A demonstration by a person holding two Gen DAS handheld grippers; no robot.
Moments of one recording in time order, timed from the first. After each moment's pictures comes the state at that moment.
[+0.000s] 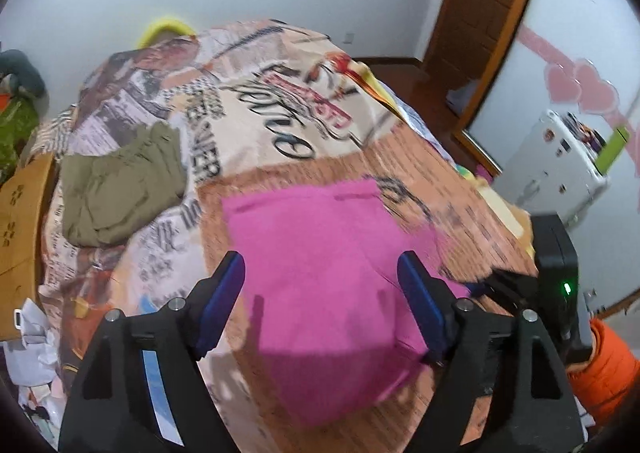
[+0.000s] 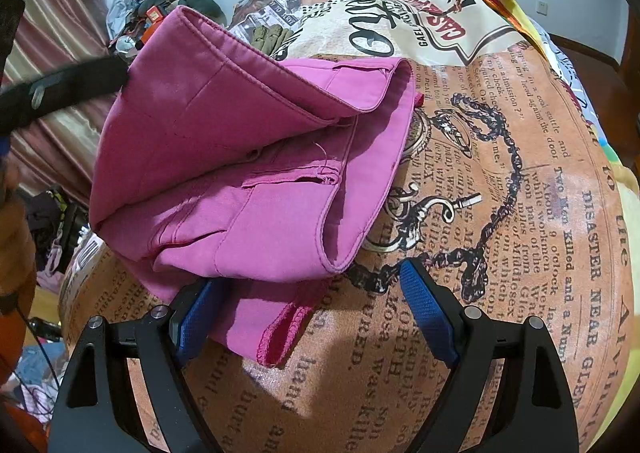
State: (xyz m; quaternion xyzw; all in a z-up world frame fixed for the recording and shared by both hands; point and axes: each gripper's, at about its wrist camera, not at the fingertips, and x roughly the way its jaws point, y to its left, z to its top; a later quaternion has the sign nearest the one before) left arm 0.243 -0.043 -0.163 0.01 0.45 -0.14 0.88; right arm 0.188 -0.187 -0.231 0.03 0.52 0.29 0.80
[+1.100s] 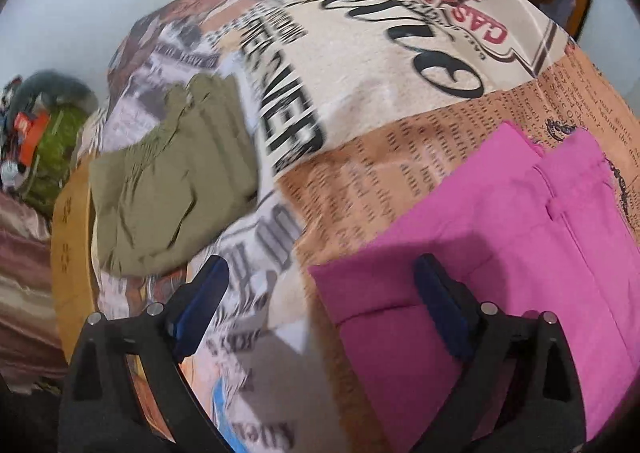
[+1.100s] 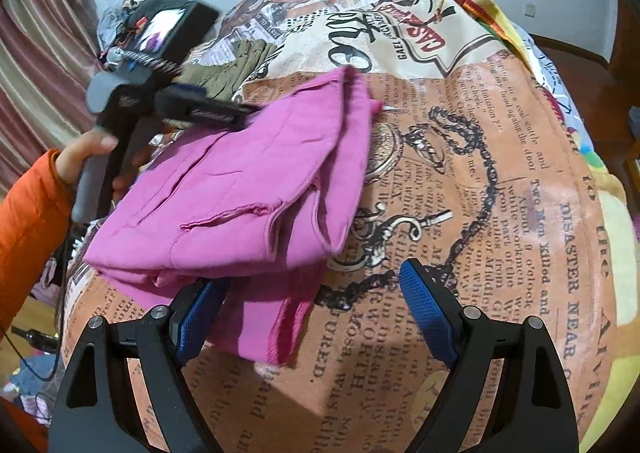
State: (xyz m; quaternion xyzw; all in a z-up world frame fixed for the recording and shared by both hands) left arm 0.369 -0.002 -0.287 0.14 0.55 0.00 0.82; right arm 0.196 -0.203 -0.221 0.04 0.51 0.26 0.82
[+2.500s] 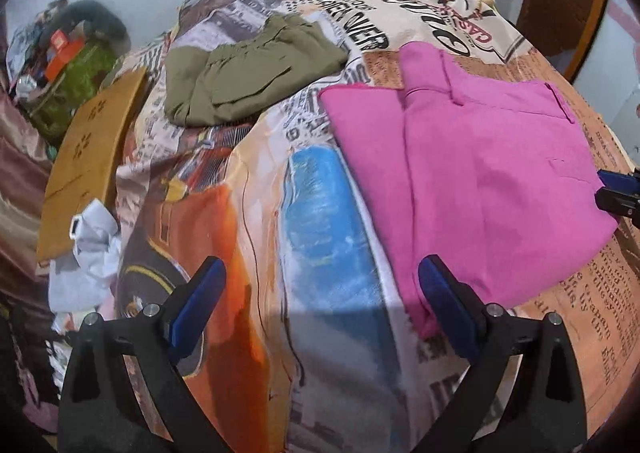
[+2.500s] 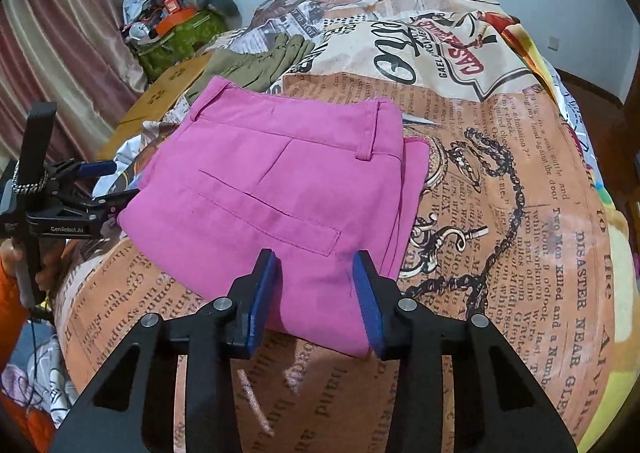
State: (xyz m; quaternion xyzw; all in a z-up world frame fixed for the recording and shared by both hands) left arm 0.184 0.079 -0.259 0.04 0.52 0.02 0.85; right arm 0.178 -0.168 -0.215 -0.01 0.49 0.30 0.82
